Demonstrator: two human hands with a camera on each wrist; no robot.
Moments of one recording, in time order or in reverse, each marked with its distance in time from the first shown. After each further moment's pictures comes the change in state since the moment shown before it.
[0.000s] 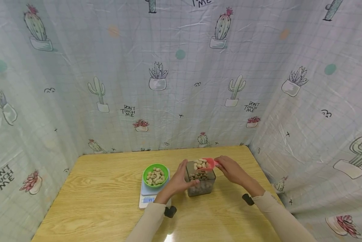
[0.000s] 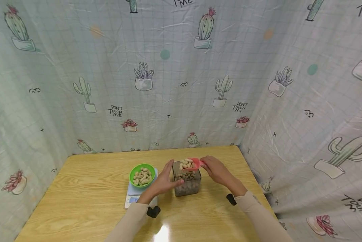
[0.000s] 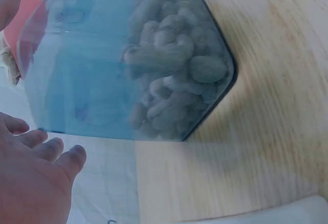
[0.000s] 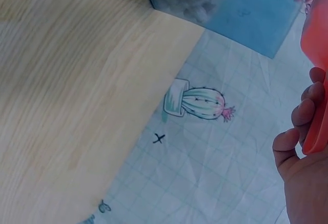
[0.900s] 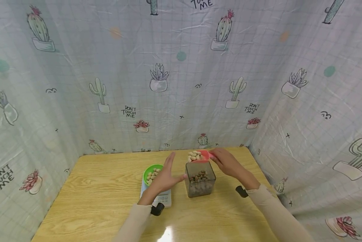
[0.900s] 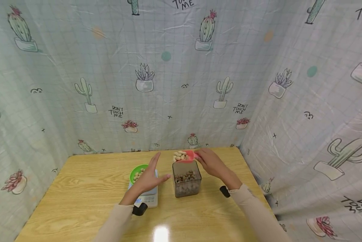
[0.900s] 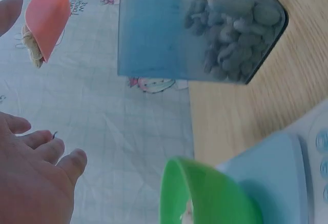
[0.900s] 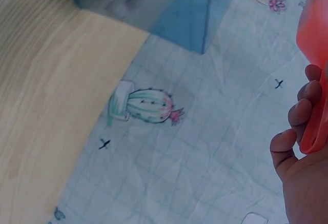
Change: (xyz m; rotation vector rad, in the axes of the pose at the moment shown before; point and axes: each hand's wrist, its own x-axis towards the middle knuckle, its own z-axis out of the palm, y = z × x) left_hand -0.028 0.012 -0.056 -0.035 0.139 -0.003; right_hand 0.039 -0.021 -0.021 0.014 0.007 -0.025
